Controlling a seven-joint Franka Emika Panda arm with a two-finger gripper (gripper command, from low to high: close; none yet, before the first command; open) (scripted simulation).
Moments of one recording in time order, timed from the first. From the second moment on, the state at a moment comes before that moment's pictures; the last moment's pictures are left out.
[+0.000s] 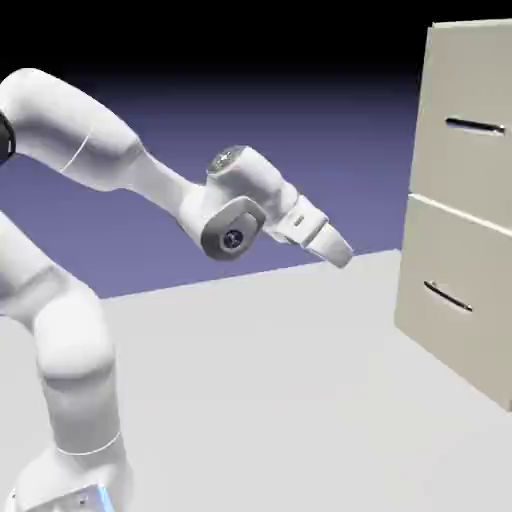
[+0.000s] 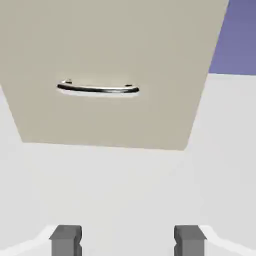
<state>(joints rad) -0.03 -0.57 0.04 -2.79 -0.01 3.05 0.73</state>
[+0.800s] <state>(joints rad) -0.90 -0.55 0.83 -2.36 -0.12 3.26 0.42</state>
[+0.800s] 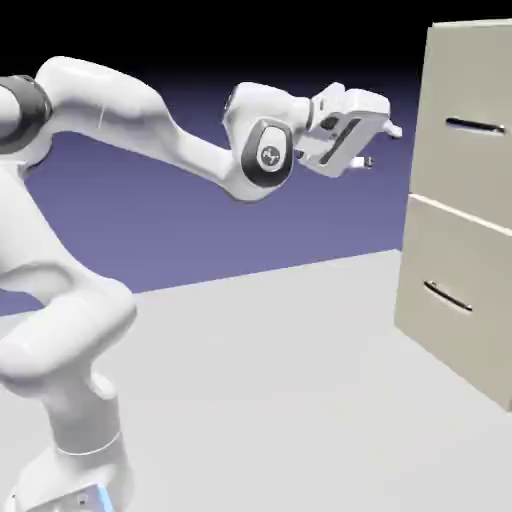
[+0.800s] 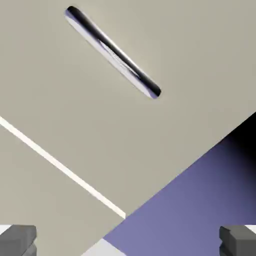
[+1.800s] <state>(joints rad) -1.99 -0.53 1.81 -1.82 -0.26 3.52 0.05</state>
